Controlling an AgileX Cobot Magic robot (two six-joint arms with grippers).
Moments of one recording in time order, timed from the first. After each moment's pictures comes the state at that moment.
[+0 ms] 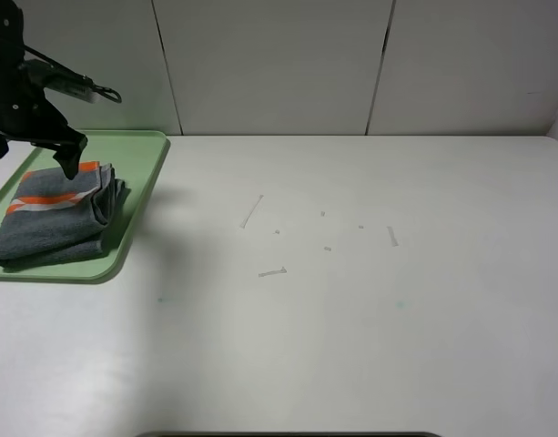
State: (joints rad) left arm -0.02 1.98 -1.48 0.38 0.86 -0.04; right arm 0.01 -0.01 -0.49 0.02 1.03 0.08
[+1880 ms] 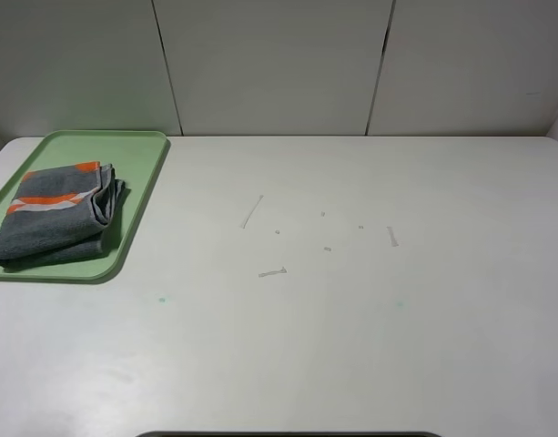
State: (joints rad) left arm -0.10 0.33 -0.52 -0.01 0.96 0.08; right arm 0.01 -0.01 -0.49 0.02 1.03 0.08
